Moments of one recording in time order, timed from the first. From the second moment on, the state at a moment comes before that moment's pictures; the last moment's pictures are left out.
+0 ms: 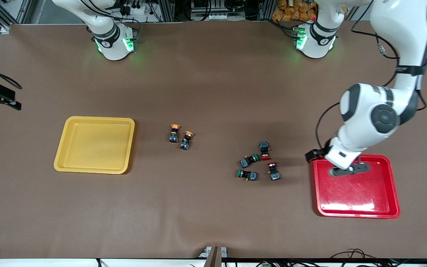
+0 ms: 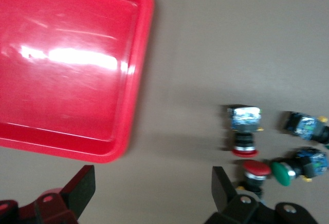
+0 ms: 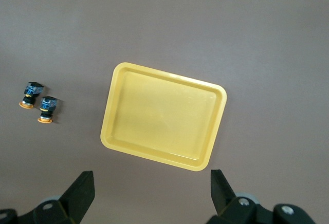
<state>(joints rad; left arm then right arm) -0.14 0.40 -0.11 -1.80 0.00 2.28 -0.40 0.00 0.09 -0.11 -1.46 0.08 1.54 -0.32</state>
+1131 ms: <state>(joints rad) -0.40 0.75 0.00 -1.66 0.00 2.56 -0.69 0.45 0.30 -0.10 -1.51 0.11 1.70 0.21</state>
